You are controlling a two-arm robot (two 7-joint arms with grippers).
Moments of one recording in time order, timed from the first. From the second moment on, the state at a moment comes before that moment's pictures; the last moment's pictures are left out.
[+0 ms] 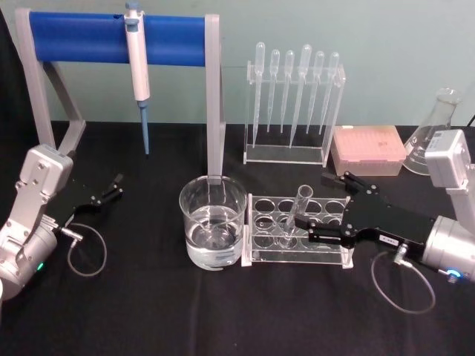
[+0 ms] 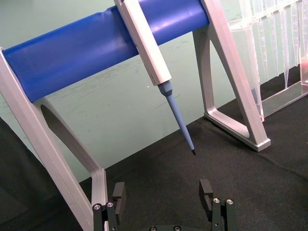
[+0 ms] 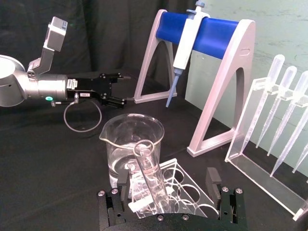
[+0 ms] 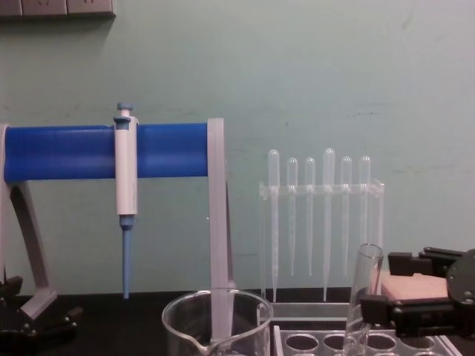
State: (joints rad) left arm -0.20 0.60 0.45 -1.41 -0.25 -0.12 0.03; right arm 0.21 0.69 -0.42 -1.64 0.50 0.00 0.62
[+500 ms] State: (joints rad) left arm -0.20 0.60 0.45 -1.41 -0.25 -0.12 0.03; right arm 0.23 0.66 -0.44 -1.63 0.48 0.03 0.61
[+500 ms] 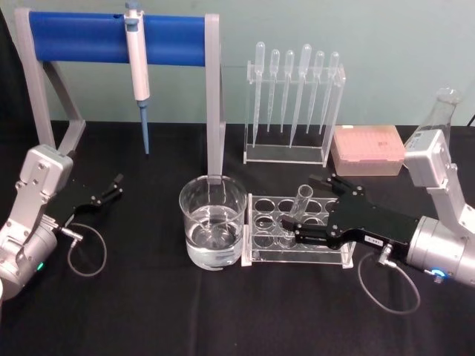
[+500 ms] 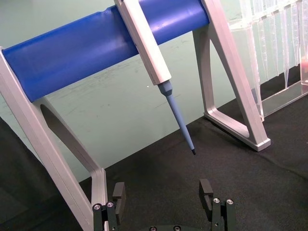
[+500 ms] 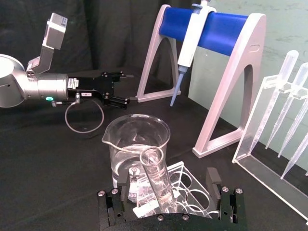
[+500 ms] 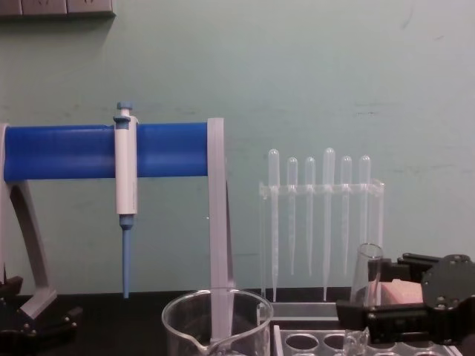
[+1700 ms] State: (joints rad) left arm -0.20 0.60 0.45 -1.41 -0.25 -0.12 0.03; right arm 0.24 0.64 -0.45 -1.62 0.46 0.03 0.60
